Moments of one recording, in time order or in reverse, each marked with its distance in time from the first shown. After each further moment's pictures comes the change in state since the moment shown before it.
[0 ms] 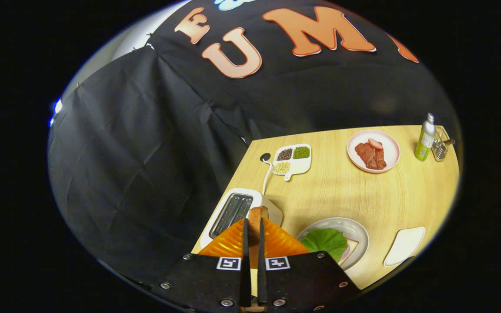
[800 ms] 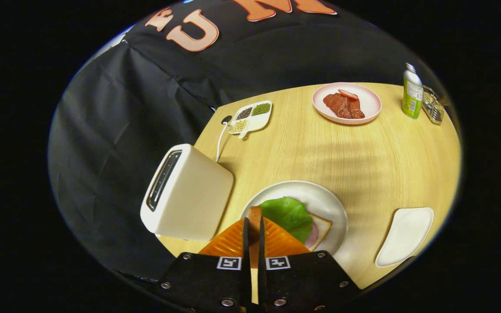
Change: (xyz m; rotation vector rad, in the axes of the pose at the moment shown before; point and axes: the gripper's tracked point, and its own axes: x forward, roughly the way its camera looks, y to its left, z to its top) arm 0.045 -0.130 -0.088 -0.029 0.139 -0.115
